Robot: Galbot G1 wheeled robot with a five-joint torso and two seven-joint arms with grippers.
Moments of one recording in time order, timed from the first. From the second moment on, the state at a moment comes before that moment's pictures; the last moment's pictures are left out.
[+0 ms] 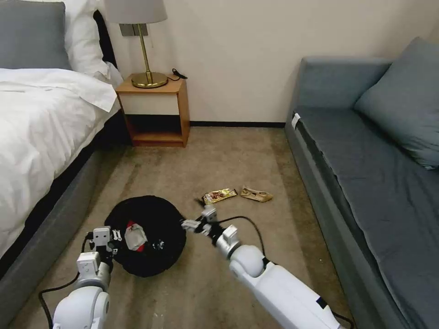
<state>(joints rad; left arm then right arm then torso) 1.47 -1.36 -0.77 -1.93 -0.13 0.21 -0.05 -0.83 1.32 -0.19 1.37 0.29 0.07 0.13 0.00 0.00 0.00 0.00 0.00</state>
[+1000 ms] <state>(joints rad) 1.45 -1.31 -0.76 -1.87 -0.13 0.21 -0.06 -0.86 1.31 0.00 1.24 0.31 -0.10 0.16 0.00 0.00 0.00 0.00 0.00</state>
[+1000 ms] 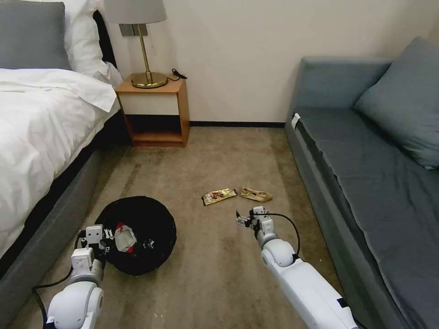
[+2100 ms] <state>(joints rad) 1.42 -1.32 -0.75 -1.81 -0.12 0.19 -0.04 -0.87 1.31 0.02 1.21 0.28 -0.06 0.11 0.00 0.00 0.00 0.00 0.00</state>
